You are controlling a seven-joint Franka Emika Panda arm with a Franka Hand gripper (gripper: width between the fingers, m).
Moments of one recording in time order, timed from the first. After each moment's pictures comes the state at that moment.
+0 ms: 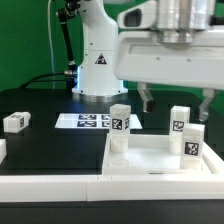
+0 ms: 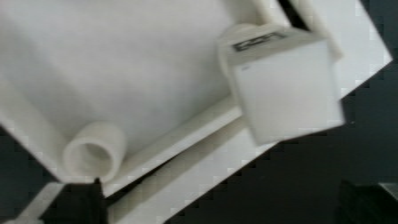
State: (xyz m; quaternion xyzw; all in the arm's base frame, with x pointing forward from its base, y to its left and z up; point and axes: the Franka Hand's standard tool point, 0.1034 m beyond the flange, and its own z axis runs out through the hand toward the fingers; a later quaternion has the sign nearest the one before) arm 0.620 0.063 0.113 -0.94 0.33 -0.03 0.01
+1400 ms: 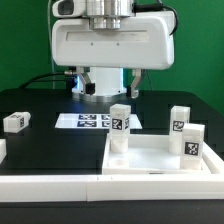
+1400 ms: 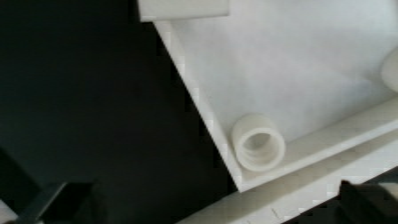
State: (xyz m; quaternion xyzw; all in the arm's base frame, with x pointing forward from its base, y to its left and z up) arm 0.556 -0.016 0.124 -0.96 0.27 -0.04 0.02
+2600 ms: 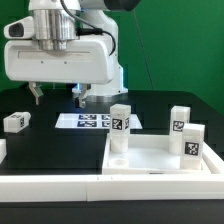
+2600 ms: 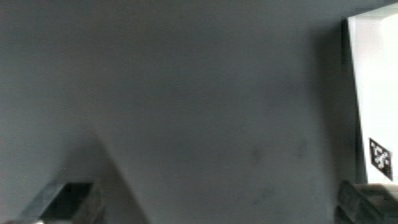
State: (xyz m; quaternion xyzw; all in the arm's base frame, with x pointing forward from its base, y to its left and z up) arm 0.482 -0.105 0.086 -0.98 0.19 -0.02 0.02
